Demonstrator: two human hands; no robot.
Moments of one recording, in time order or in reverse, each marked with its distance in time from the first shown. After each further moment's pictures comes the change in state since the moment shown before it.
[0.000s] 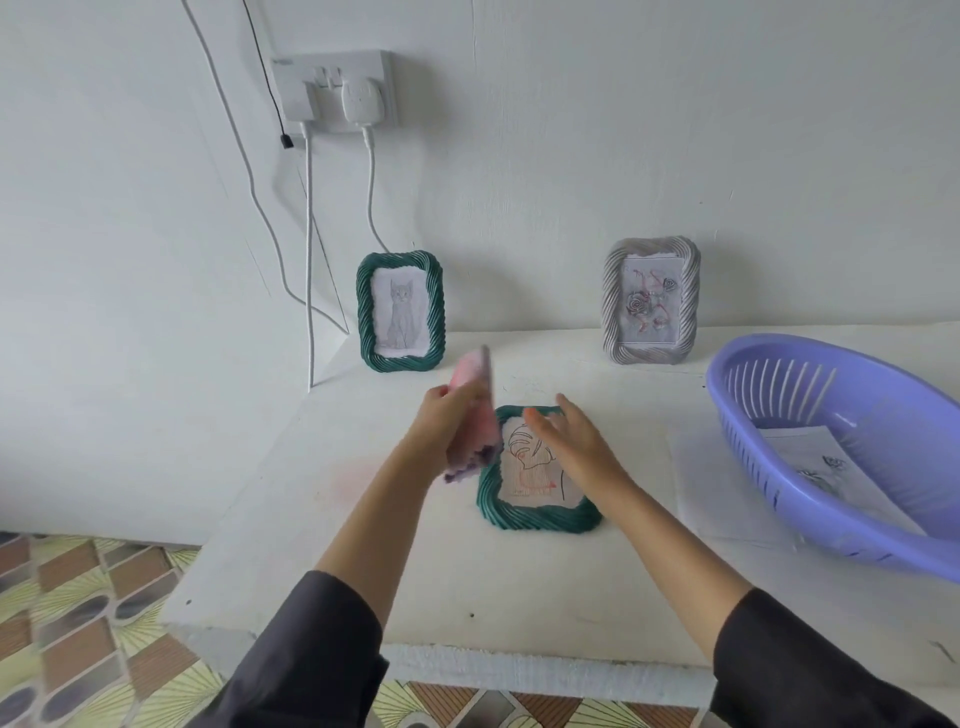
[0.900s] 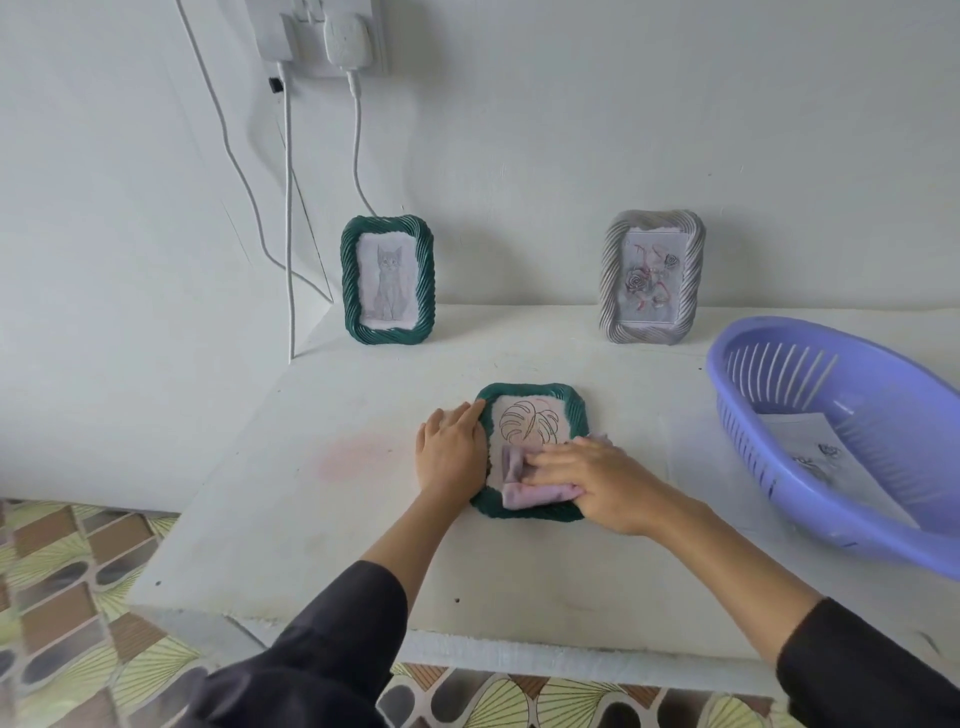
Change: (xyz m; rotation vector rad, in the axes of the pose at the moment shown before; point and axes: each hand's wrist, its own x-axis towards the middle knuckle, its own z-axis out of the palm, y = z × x) left_hand 0.048 -0.088 0.029 0.905 0.261 0.451; right_hand -0.005 0.044 -0.038 -0.971 -0.396 -0.518
